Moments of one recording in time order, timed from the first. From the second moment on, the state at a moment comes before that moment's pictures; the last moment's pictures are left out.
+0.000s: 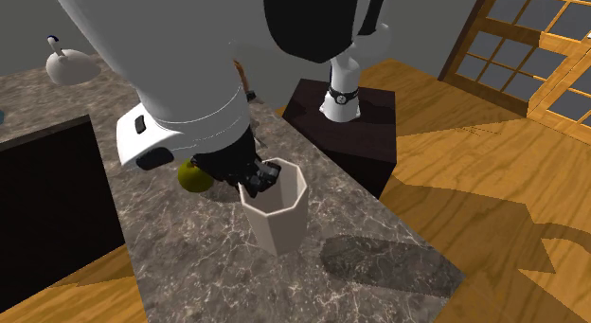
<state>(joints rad) -0.12 0.78 -0.07 -0.73 0.04 1.34 -0.13</state>
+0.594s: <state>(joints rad) -0.14 0.42 -0.09 -1.23 0.02 1.48 -0.20</state>
